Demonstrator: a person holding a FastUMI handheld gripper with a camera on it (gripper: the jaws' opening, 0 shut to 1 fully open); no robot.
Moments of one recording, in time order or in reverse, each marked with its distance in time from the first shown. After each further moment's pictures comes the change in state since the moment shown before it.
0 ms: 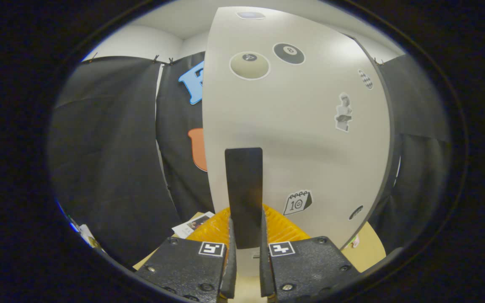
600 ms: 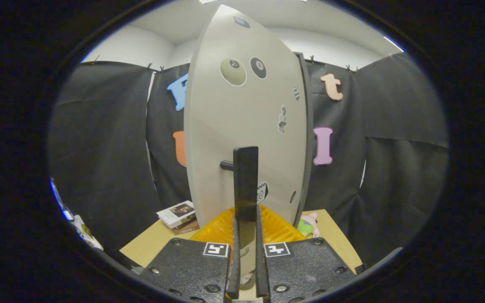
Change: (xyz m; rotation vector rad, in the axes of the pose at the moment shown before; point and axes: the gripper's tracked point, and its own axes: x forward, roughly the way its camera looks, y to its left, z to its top) arm -0.170 -0.119 -0.026 -0.005 -0.028 -0.133
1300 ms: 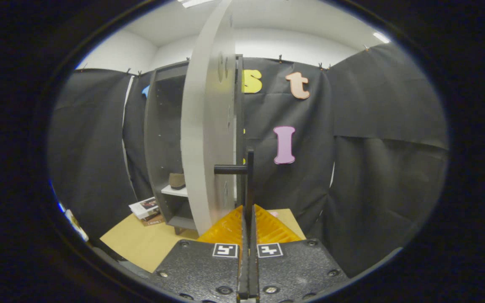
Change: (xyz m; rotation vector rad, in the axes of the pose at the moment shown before) arm -0.032 -0.171 -0.002 0.032 0.008 -0.048
